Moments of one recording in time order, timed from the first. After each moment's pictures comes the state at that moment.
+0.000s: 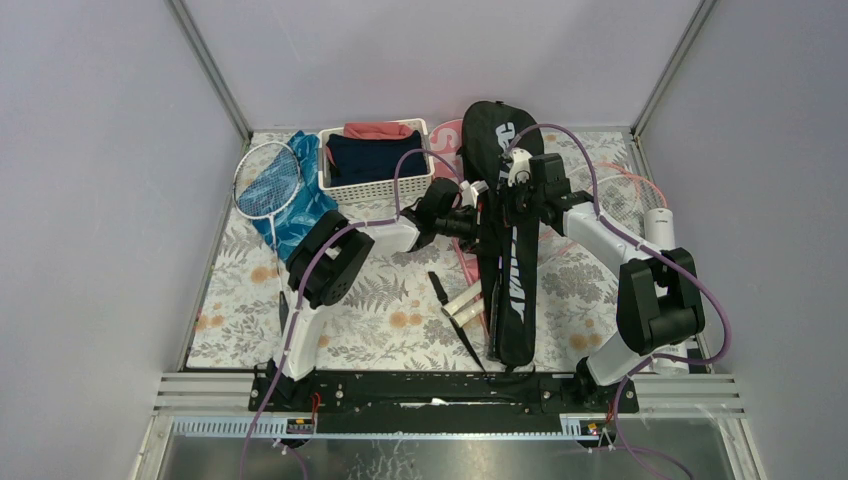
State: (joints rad) left arm -0.66 2.15 1.35 0.32 0.83 -0.95; right arm 0.30 1.61 1.10 -0.27 -0.38 0.07
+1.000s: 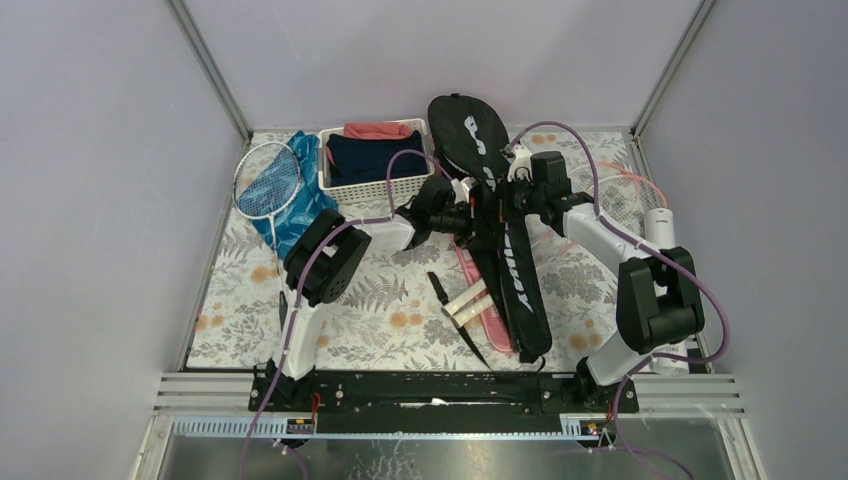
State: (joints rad) left arm -0.62 2.15 1.34 0.34 0.78 -1.04; right arm 0.29 1.61 1.09 -0.16 -0.49 0.18
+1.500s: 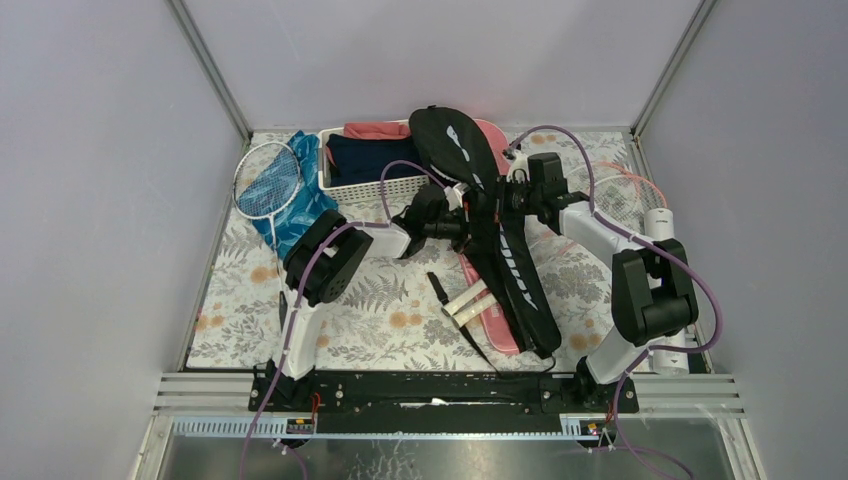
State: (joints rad) left arm -0.62 2.15 1.23 0.53 0.77 -1.18; right arm 0.29 1.66 1.09 -0.14 -0.57 0.34
